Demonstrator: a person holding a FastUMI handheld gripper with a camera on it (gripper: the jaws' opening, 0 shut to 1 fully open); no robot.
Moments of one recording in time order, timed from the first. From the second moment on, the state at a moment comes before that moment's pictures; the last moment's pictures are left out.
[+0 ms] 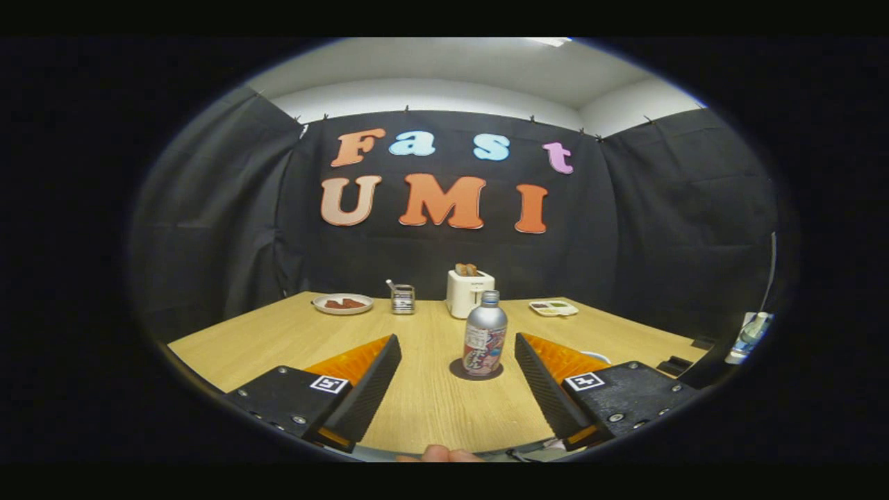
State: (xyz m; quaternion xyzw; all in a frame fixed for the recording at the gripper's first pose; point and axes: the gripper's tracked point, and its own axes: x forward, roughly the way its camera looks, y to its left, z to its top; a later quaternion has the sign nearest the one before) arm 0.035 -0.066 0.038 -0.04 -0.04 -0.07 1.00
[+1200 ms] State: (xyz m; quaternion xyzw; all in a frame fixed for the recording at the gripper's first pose) arm 0.062 -0.076 0.049 -0.03 -0.09 0.01 1.00
